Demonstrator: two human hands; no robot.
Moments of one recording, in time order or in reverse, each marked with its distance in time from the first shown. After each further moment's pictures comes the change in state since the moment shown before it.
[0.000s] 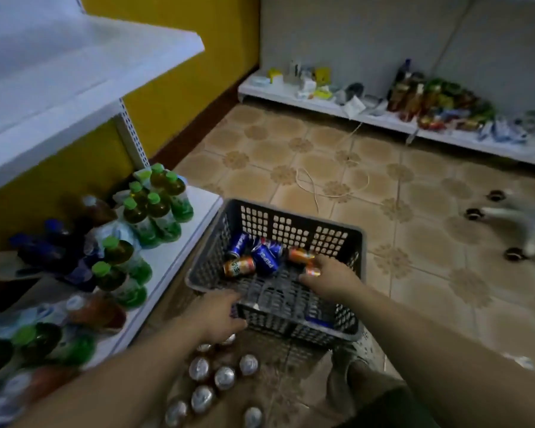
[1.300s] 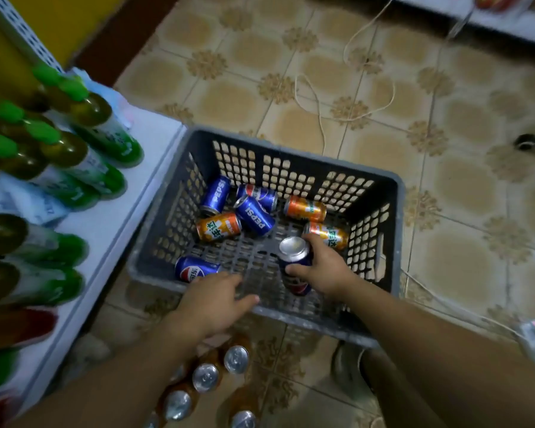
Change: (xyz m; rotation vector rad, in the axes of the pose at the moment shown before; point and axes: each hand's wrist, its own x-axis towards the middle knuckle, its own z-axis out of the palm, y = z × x) left_hand 0.181 -0.026 0.085 0.022 -0.058 -0.003; right_hand 0.187 0.086 0.115 0.345 -0.110 -0.026
